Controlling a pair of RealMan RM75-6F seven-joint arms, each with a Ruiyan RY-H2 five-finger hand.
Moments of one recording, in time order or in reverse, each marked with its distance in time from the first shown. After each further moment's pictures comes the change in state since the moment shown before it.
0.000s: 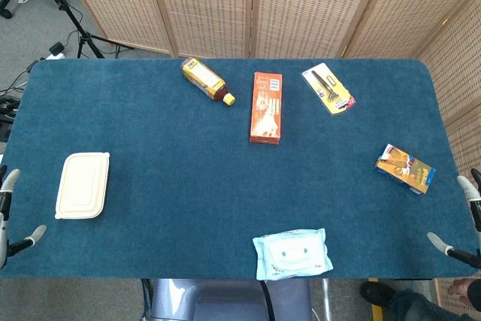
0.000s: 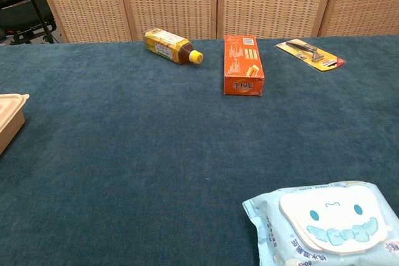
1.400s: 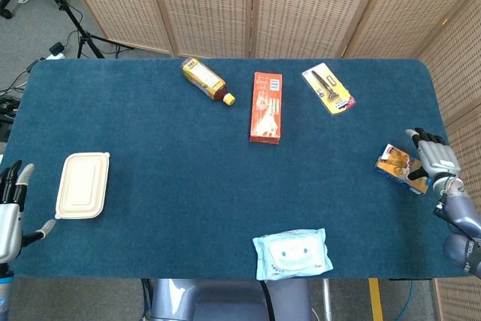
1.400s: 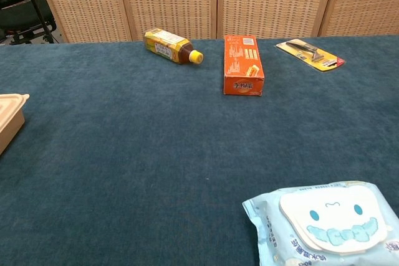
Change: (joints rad) left arm -0.044 -0.052 -0.036 0.009 -0.067 -0.060 0.100; right arm 0.624 -0.260 0.093 0.575 0.701 -1.153 -0.177
